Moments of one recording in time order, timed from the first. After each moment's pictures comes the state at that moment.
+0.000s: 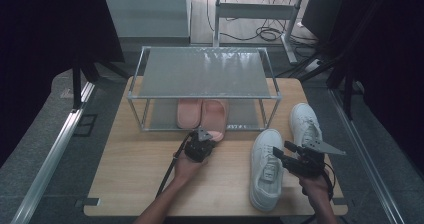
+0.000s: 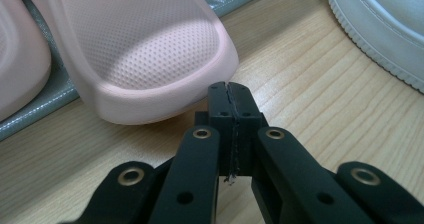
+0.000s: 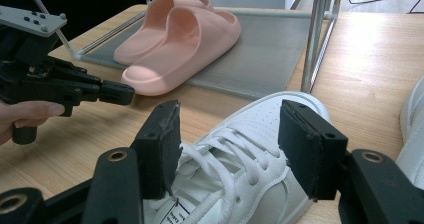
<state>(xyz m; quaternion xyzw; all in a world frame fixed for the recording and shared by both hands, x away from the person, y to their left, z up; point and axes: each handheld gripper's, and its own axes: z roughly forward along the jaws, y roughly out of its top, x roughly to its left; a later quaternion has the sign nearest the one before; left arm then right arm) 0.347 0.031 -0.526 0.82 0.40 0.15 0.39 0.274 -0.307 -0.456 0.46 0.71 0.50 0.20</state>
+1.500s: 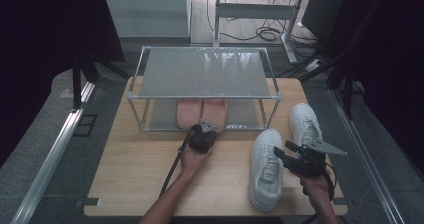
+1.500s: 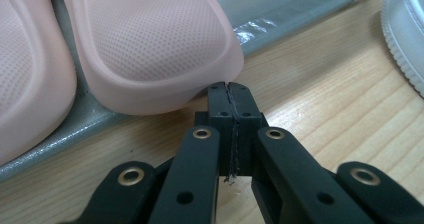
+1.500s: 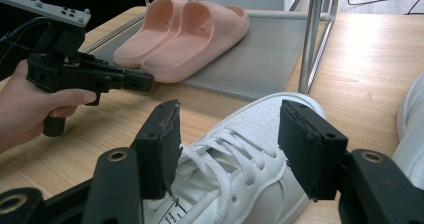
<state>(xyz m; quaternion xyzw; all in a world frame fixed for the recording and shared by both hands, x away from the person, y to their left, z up) 0.375 0.021 -0.532 0.79 0.45 0.18 0.39 0.273 -0.310 -0.455 0.46 0.71 0.50 0.20</state>
